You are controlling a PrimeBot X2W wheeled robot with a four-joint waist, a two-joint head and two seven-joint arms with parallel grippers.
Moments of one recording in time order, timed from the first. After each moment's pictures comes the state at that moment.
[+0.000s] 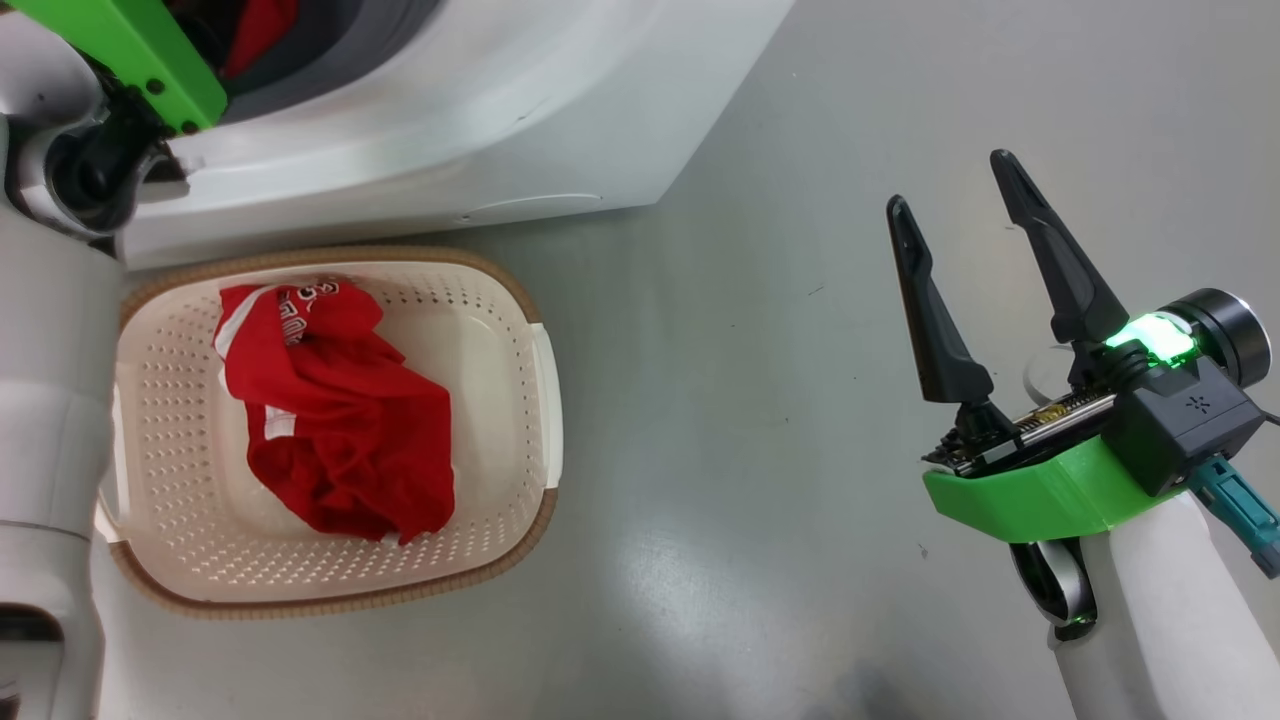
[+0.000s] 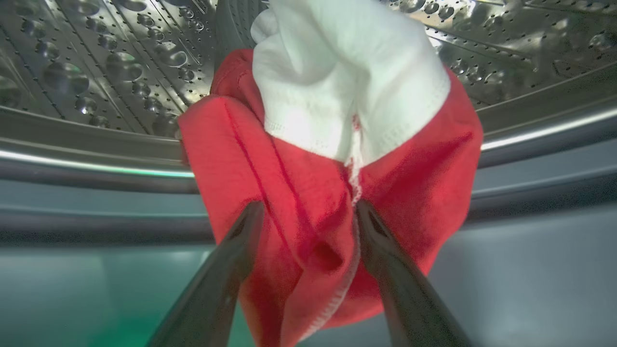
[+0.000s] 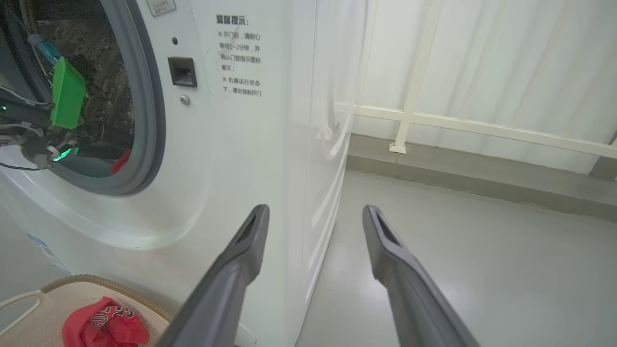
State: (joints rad) left arm -1.30 0.22 -0.21 1.01 -0.75 -0.11 0.34; right arm -0.36 -0.05 0.11 -0.03 0.12 0.12 -0.26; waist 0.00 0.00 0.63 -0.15
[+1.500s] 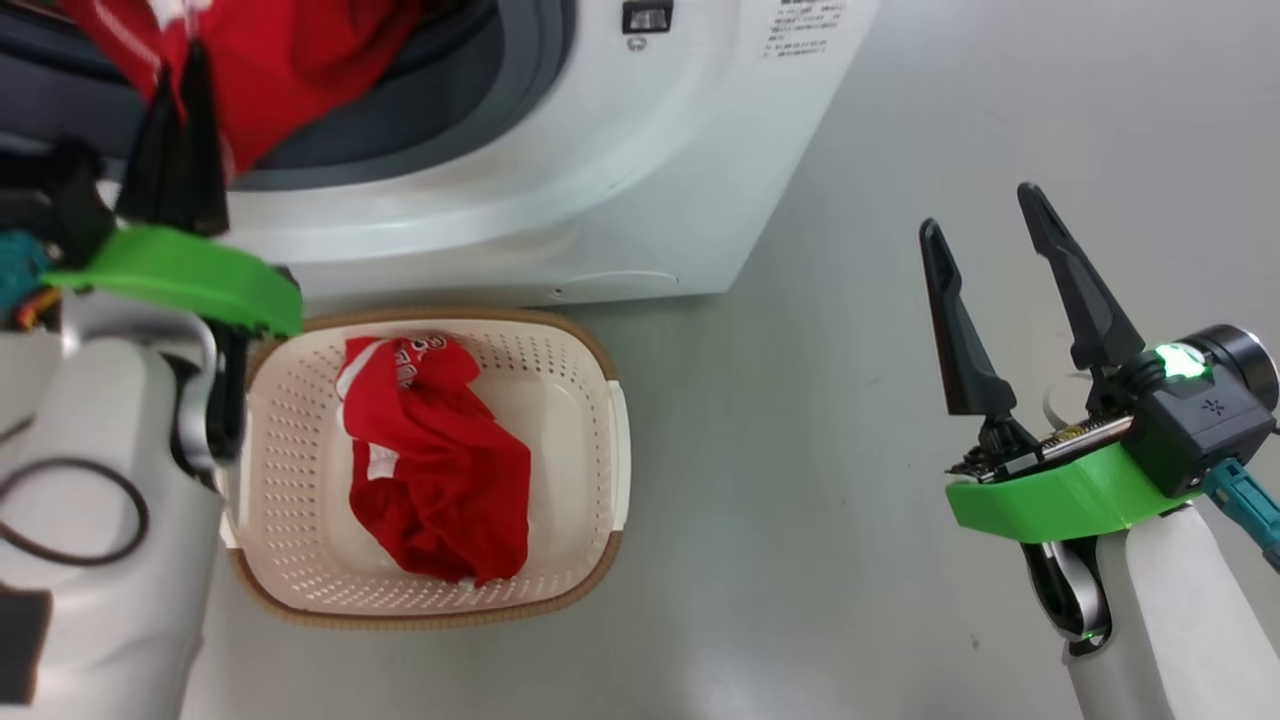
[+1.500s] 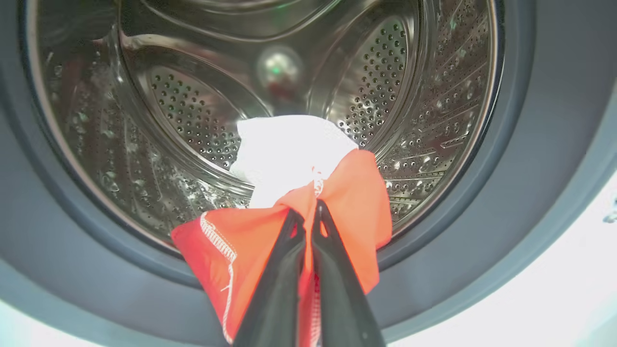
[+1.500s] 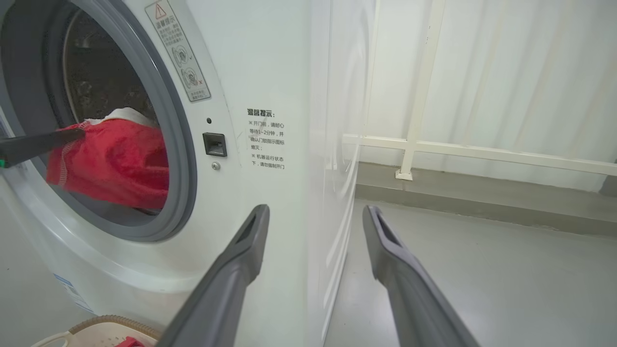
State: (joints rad) left arm -0.87 0.23 -0.19 0.59 -0.40 0.01 -0.25; right arm -0.32 -0.05 0.07 0.02 0.15 0.12 -0.26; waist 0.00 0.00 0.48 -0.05
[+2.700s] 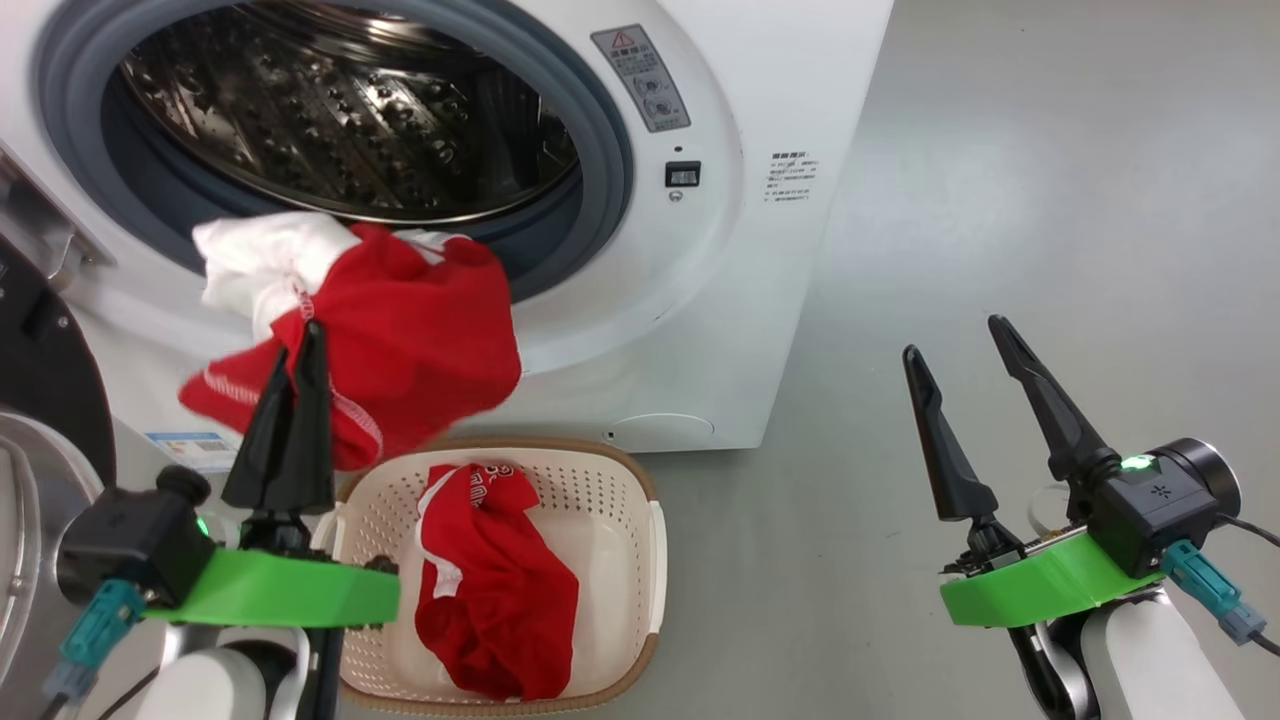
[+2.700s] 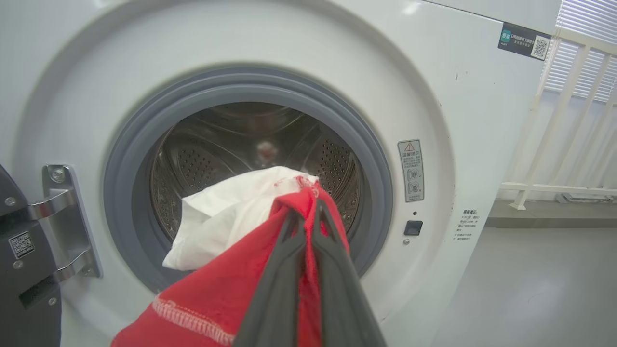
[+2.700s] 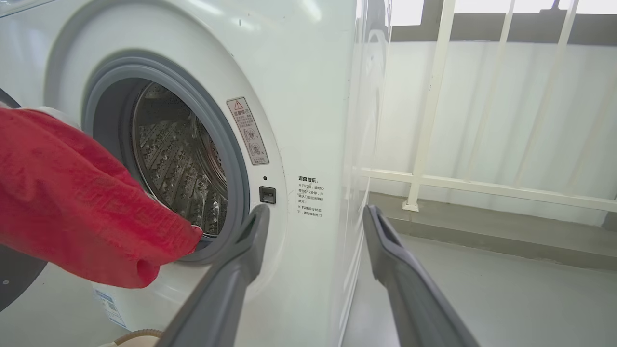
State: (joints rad) left arm -0.27 0.17 -0.13 -0.01 -0.36 0.07 -0.18; right arm -0.17 -0.06 0.08 0.06 0.16 0.12 -0.26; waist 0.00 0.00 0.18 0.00
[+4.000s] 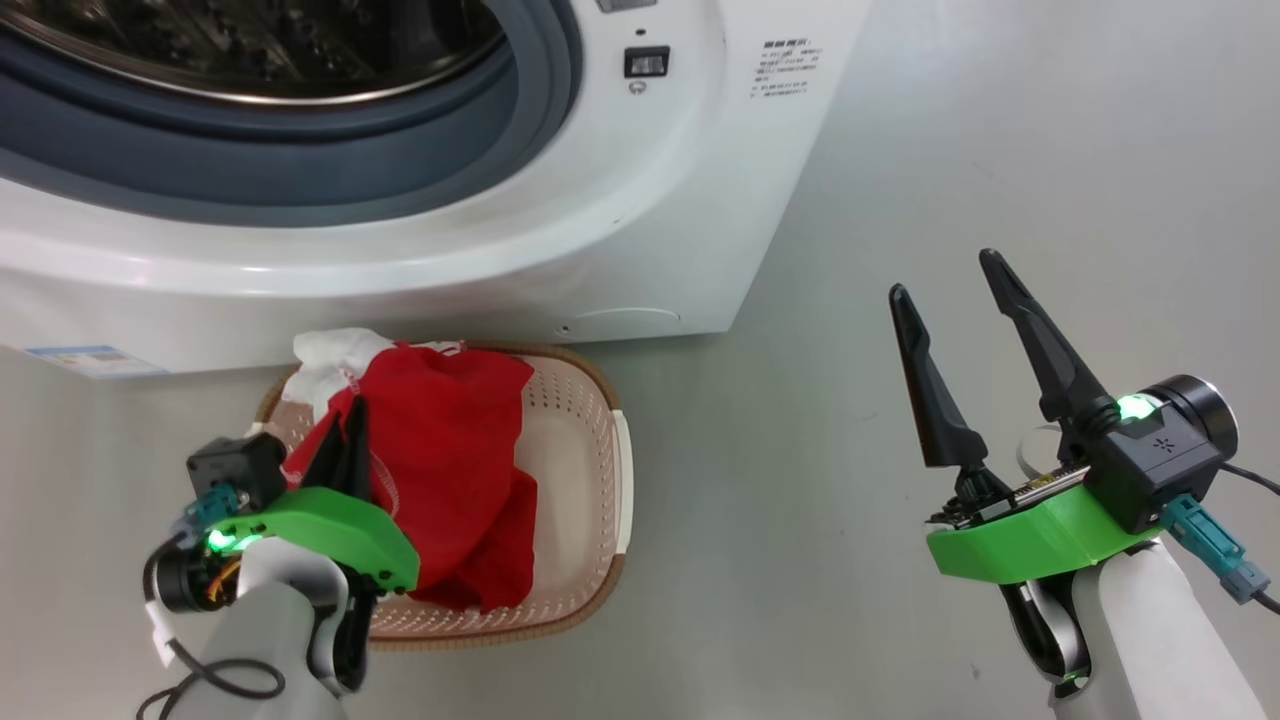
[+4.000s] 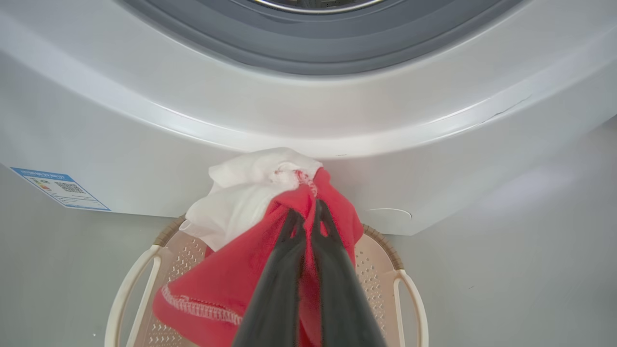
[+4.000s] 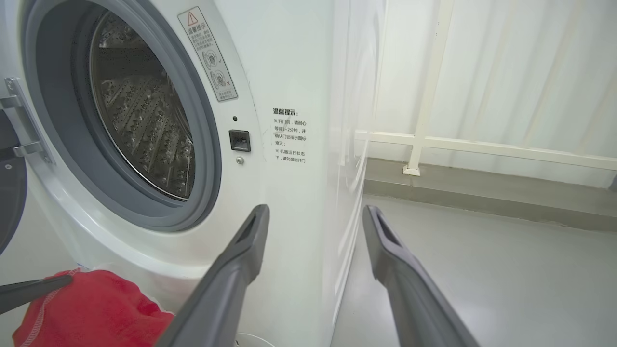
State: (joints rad) left arm -0.55 0.08 -0.16 0.79 -0.45 -0.04 -0.25; right arm -0.26 -0.06 0.10 0.05 0.15 0.12 -0.26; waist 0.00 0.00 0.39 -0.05
